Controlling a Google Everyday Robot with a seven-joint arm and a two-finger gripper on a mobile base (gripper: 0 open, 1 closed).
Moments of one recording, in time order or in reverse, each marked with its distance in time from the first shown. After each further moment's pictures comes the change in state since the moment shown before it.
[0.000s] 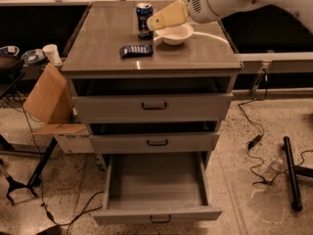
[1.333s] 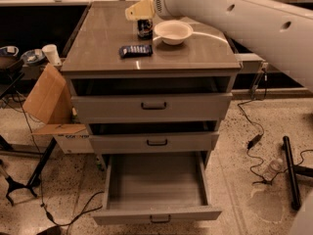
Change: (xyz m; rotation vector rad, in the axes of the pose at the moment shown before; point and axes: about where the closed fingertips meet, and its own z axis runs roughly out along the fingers) arm -0.052 0.003 0.089 0.168 -0.150 0.019
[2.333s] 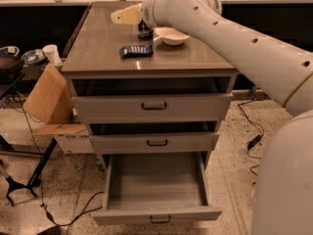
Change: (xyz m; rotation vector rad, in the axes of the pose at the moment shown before) arm -0.008 0.029 0.076 -0.180 -0.168 -0.039
